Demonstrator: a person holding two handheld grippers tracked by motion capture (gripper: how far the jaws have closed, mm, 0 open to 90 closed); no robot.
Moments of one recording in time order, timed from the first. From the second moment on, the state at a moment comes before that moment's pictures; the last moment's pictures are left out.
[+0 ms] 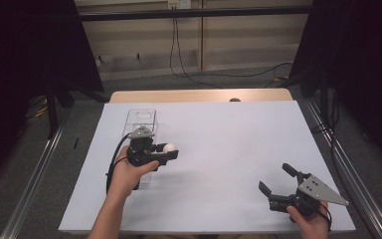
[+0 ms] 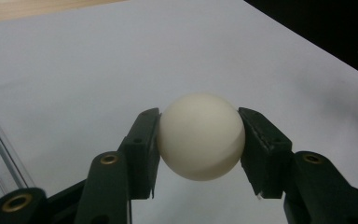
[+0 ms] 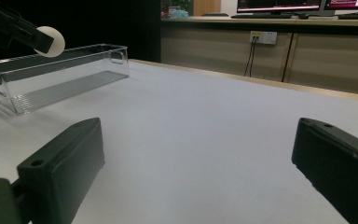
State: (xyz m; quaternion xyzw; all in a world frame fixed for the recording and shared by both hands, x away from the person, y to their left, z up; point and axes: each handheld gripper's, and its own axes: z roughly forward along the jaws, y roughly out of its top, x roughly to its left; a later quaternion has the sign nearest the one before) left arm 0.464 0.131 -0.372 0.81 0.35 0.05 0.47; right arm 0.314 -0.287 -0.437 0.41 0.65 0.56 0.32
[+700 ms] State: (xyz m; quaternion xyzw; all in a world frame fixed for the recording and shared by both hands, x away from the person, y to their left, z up) left arm 0.465 0.138 -0.371 0.81 0.36 0.07 0.47; right arm 0.314 -0.287 -0.437 0.41 0.65 0.56 0.32
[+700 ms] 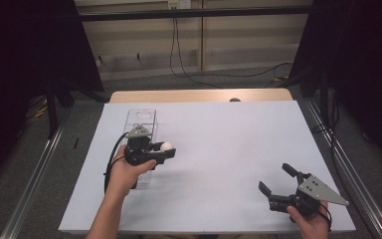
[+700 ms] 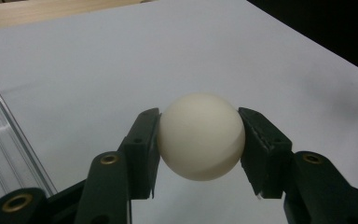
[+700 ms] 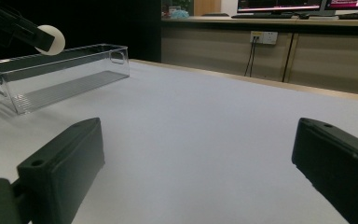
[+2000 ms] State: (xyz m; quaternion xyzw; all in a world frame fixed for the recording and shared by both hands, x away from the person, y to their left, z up) left arm 0.468 0.148 -0.370 0.80 0.36 0.07 0.47; right arm 0.314 -0.287 -0.437 0.41 0.65 0.56 0.32
